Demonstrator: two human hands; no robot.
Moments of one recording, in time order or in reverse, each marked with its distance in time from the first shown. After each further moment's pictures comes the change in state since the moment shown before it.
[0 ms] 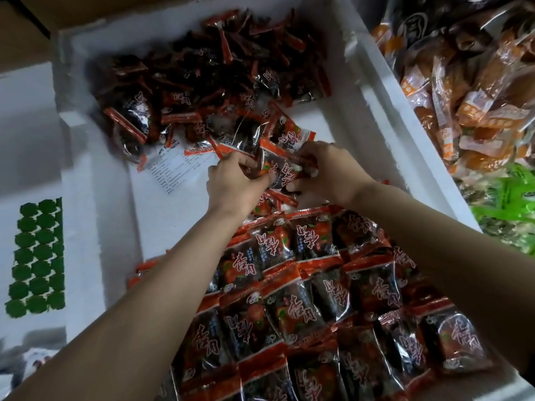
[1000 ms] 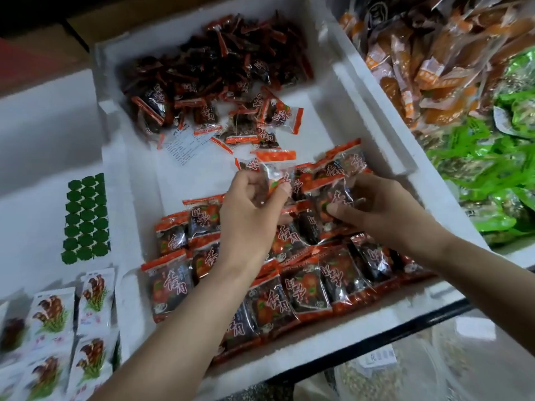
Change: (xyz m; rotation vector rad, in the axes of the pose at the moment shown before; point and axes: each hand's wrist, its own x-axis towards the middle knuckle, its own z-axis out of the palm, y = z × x) left_hand -0.163 0.025 -0.017 -0.523 -0.050 0.021; right_hand -0.174 0.006 -0.012 0.457 0.087 0.157
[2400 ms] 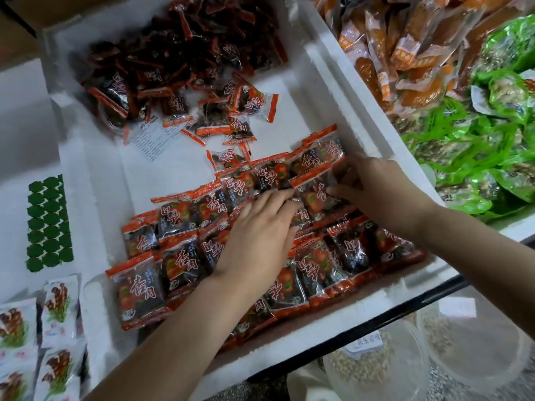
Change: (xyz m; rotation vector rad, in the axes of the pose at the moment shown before) left_hand -0.005 -0.040 0.025 1.093 -0.329 0.560; right_hand 0.016 0.018 -0.021 -0.379 0.044 -0.080
